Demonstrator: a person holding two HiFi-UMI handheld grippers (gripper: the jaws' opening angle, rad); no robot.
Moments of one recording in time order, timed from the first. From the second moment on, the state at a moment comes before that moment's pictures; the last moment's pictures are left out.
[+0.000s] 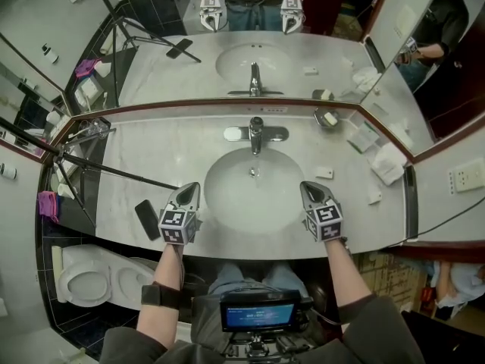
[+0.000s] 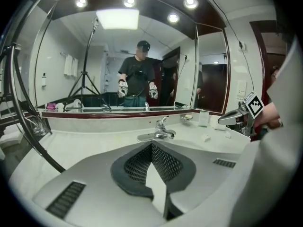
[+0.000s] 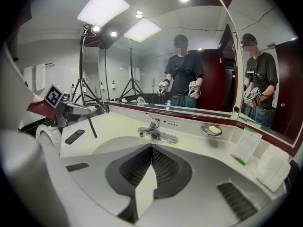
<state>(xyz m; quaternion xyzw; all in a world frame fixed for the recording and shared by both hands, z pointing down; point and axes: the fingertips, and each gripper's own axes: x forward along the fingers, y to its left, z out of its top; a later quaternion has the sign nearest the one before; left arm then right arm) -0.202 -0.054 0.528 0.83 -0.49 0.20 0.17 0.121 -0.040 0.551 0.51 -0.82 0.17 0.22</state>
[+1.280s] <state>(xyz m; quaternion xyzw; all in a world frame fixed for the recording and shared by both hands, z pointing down) -0.067 -0.172 0.577 0.85 -0.29 0.41 -0.16 0.110 -0.004 0.619 0.50 -0.80 0.23 0.22</state>
